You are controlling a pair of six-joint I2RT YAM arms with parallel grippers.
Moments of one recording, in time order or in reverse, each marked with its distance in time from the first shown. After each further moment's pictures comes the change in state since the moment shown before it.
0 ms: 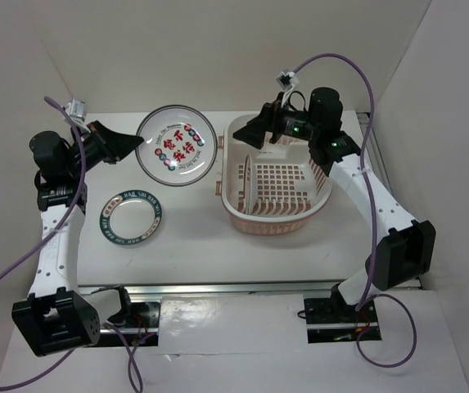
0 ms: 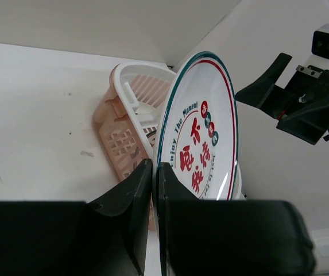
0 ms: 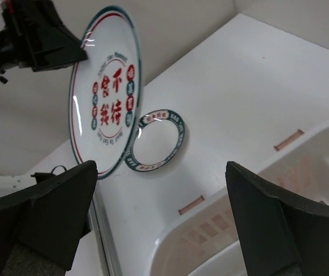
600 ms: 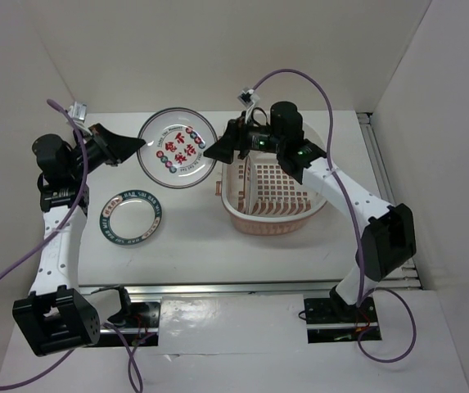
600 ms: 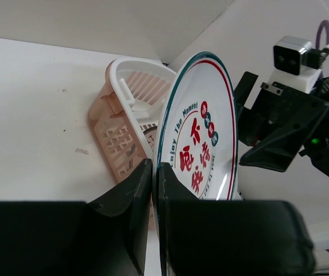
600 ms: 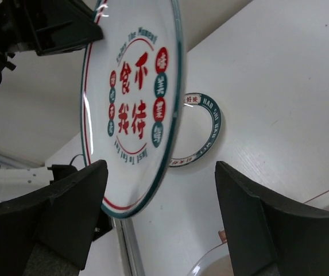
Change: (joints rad) left arm 0.000 0.000 -0.040 0.057 0.017 -0.032; right arm 0.204 0.086 -0.032 0.085 0.071 0.046
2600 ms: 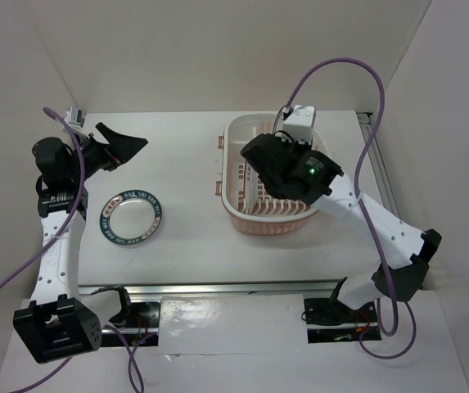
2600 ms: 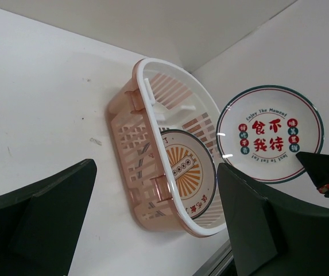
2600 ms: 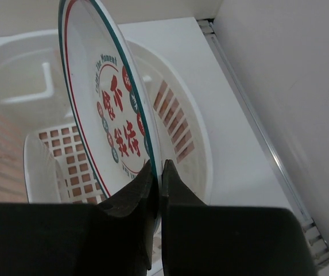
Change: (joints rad) left arm 0.003 -0.044 -0.004 -0.156 -0.132 -0.002; right arm 0.373 -0.151 0.300 -1.178 1.935 0.225
